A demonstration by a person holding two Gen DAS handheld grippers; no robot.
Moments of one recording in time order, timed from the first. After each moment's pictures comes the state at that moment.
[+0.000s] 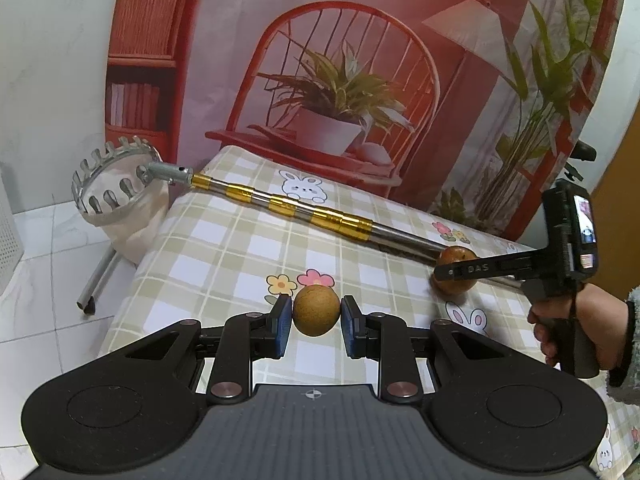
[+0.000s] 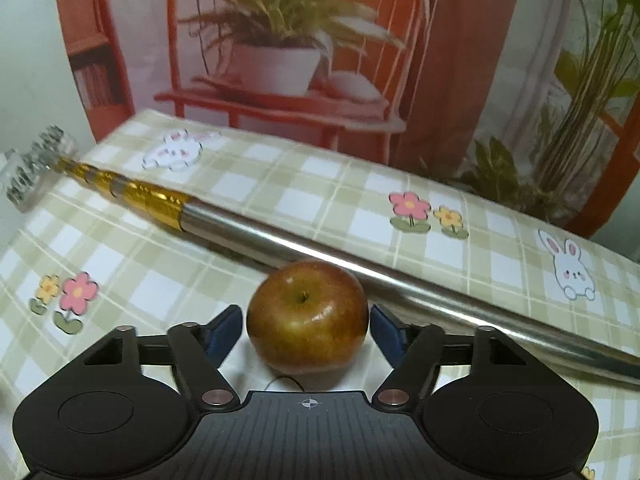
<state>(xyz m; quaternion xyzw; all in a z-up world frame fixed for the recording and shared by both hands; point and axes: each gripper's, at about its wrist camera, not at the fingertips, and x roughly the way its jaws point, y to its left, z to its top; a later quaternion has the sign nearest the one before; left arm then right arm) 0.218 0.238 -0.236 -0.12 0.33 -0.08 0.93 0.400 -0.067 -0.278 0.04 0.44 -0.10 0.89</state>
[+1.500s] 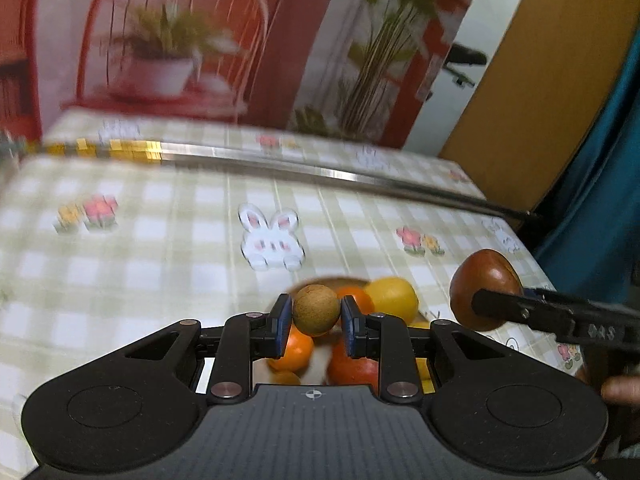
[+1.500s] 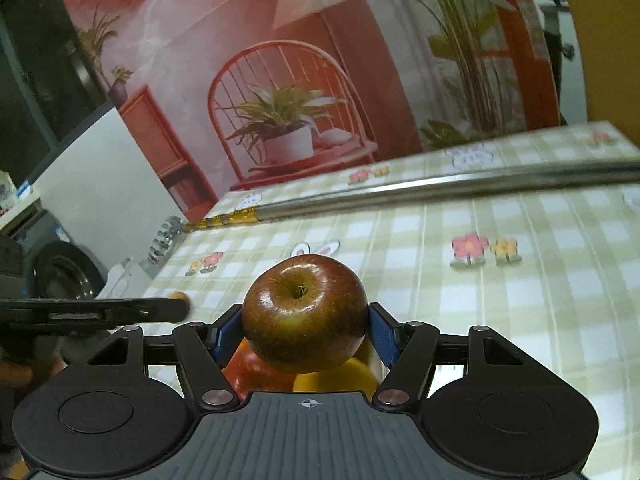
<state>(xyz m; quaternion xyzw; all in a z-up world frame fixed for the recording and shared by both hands) 0.170 0.073 -0.245 -0.08 0.39 -0.22 0.89 0.061 -0.135 -0.236 0.25 0.28 -0.01 0.93</state>
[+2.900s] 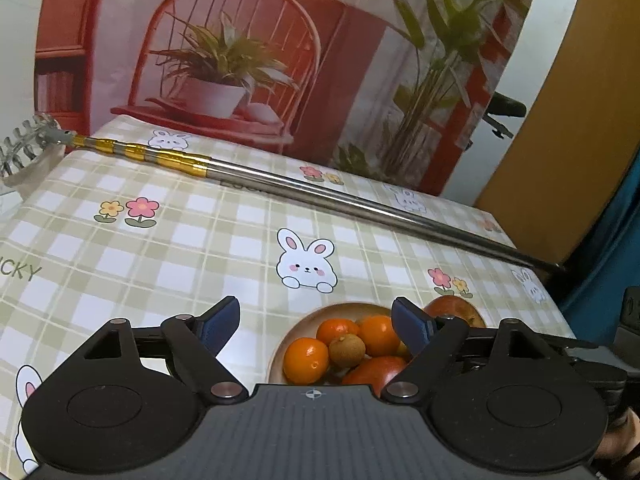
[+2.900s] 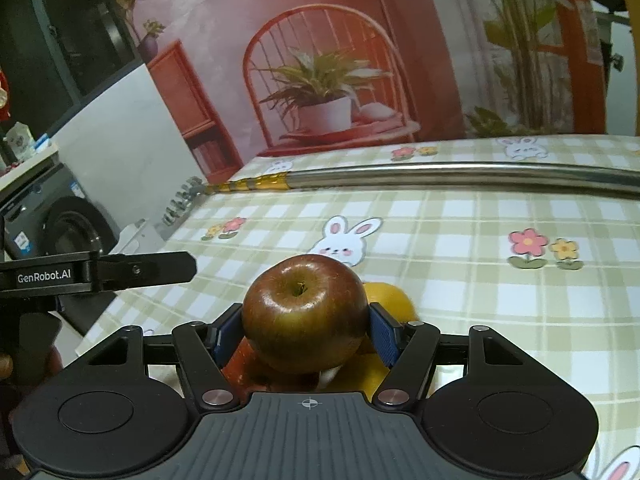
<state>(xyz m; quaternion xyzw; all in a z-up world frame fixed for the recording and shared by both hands) 0.147 0.087 -0.243 -0.11 0.33 -0.15 0.92 0.108 -0.098 -0.252 0.20 0.31 0.04 0.93</state>
